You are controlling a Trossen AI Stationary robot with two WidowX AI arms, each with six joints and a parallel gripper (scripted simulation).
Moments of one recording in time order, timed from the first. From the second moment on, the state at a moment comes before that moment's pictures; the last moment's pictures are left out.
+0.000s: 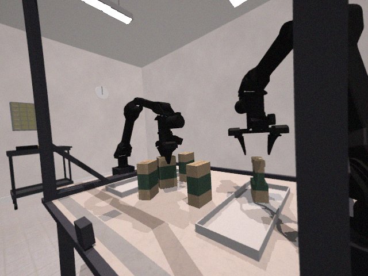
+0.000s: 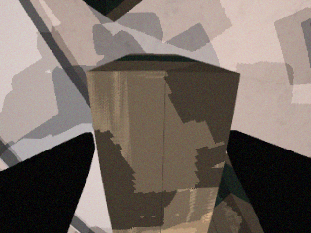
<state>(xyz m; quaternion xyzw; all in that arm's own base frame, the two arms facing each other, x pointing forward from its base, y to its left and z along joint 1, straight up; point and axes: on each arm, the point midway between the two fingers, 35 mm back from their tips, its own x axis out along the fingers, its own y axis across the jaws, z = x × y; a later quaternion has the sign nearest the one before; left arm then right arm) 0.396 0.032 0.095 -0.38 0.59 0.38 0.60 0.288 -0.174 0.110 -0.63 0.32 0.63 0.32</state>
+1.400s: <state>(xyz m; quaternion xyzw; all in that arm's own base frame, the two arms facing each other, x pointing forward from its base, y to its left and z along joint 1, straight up) 0.394 0.032 0.060 -0.38 0.60 0.38 0.60 0.288 -0.174 0.110 -0.63 0.32 0.63 0.32</state>
